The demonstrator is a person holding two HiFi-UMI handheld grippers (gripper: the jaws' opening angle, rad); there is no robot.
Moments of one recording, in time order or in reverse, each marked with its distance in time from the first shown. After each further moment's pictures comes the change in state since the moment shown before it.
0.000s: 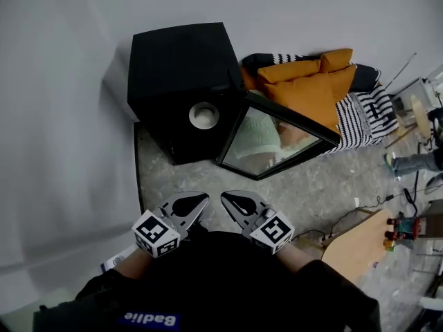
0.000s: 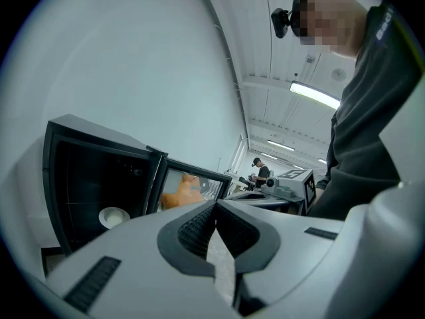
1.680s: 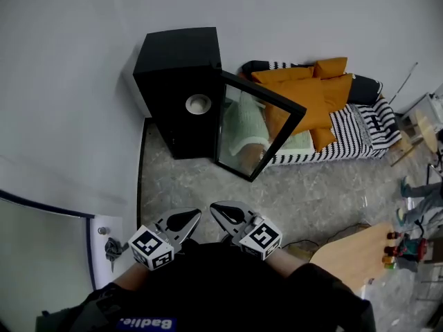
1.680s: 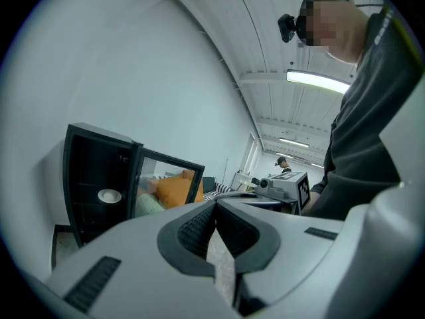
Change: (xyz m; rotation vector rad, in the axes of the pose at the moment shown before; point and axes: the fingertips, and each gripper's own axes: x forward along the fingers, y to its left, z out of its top) left arm -0.002 -0.228 -0.078 0.015 -0.044 0.178; right arm -0.193 0.099 -0.054 -0.023 -0.053 0.198
